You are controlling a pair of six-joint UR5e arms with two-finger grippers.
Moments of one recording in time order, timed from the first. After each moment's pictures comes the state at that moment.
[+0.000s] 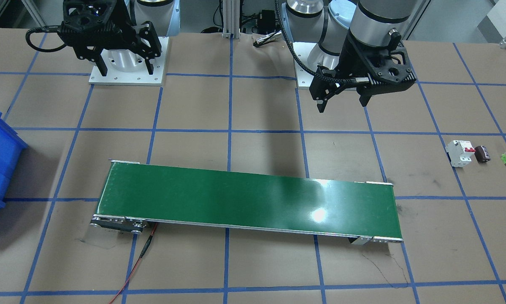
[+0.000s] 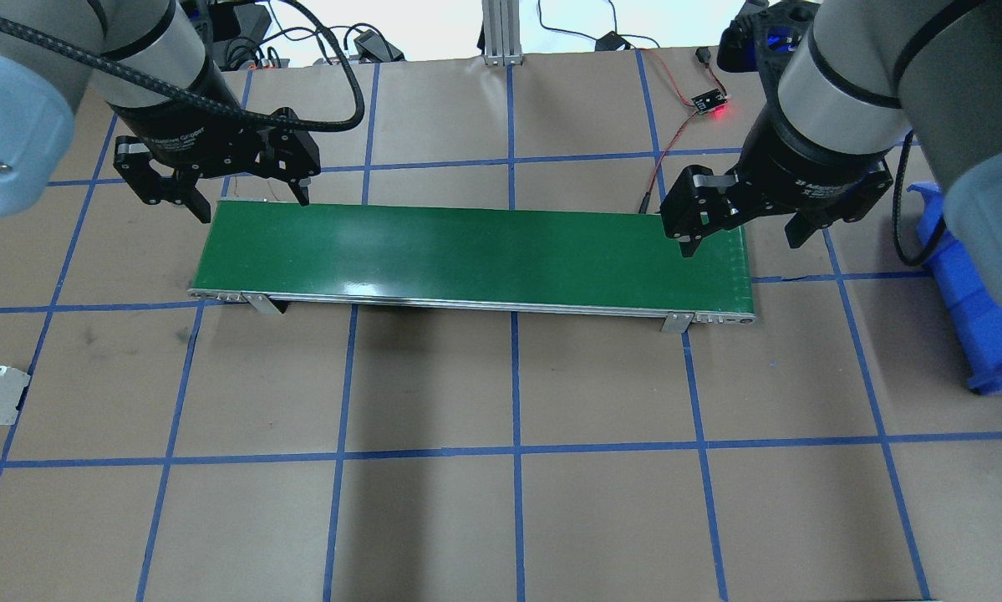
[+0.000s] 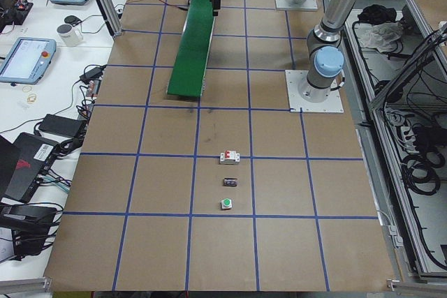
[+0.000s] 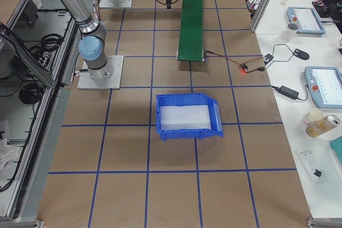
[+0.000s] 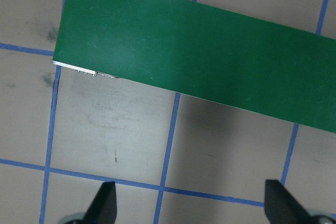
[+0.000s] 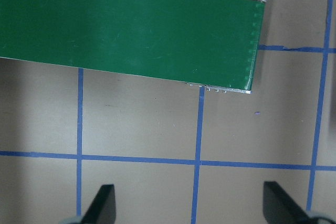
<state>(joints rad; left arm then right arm) -1.61 -1.55 -1.57 -1.57 1.60 -0.22 1.65 -1.75 1.68 -1.56 -1.55 0.03</state>
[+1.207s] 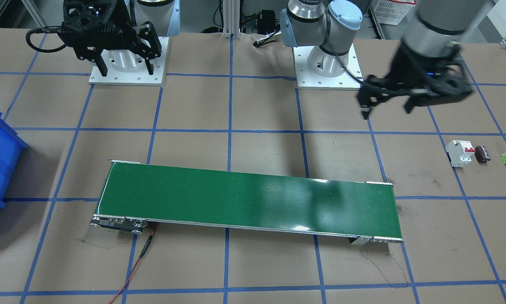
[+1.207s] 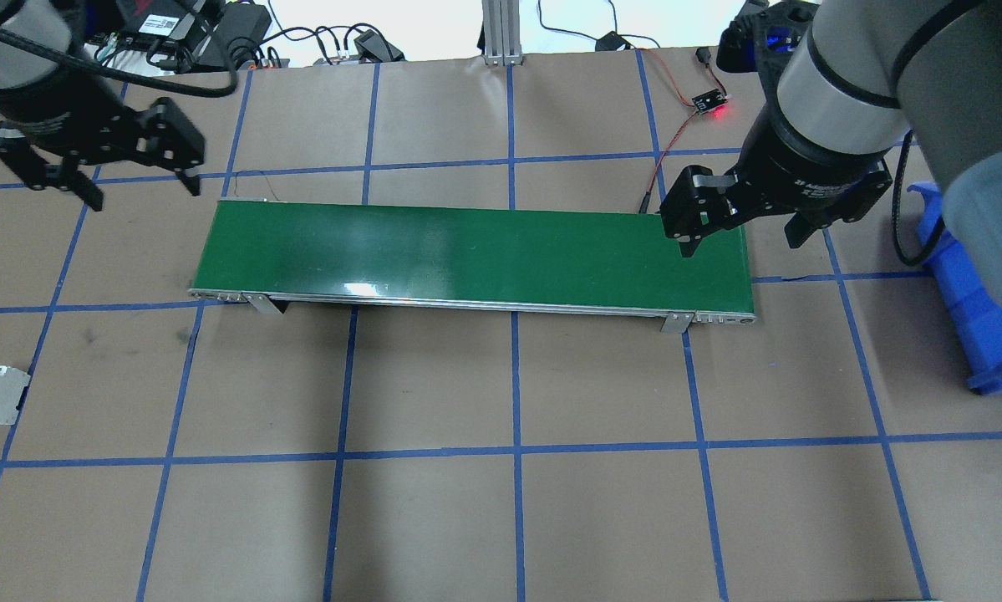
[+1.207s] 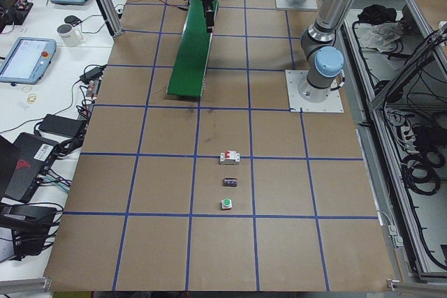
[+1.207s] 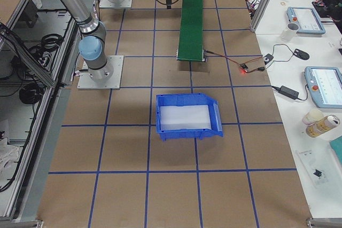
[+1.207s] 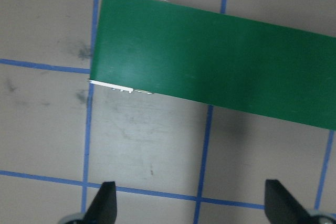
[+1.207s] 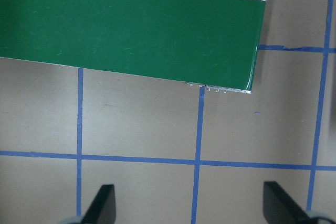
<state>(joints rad) -1.39 -1.55 -1.55 -1.59 1.62 0.01 1.65 -1.75 1.68 -1.56 -1.55 0.03</state>
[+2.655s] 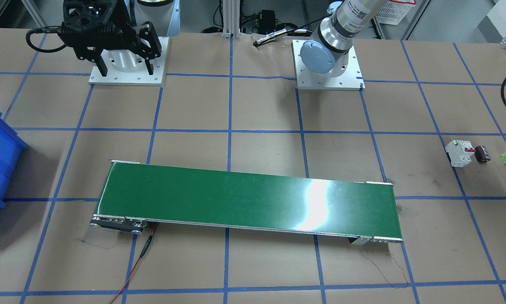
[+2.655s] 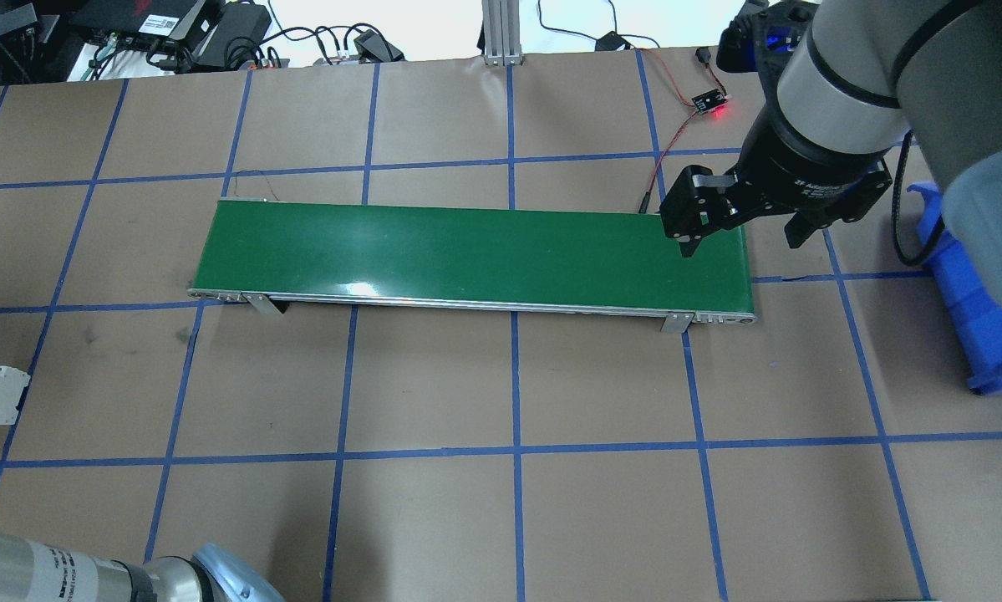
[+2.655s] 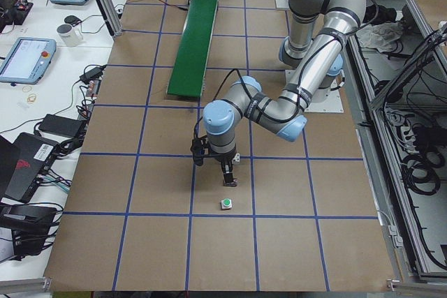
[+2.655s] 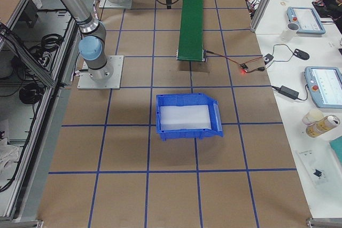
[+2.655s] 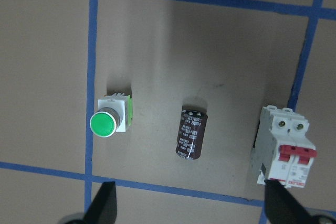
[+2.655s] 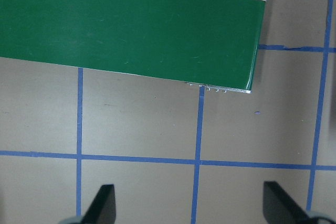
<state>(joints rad) -0.59 -1.94 -1.57 -1.20 1.71 0.84 1.65 -1.75 1.68 -1.56 -1.55 0.03</state>
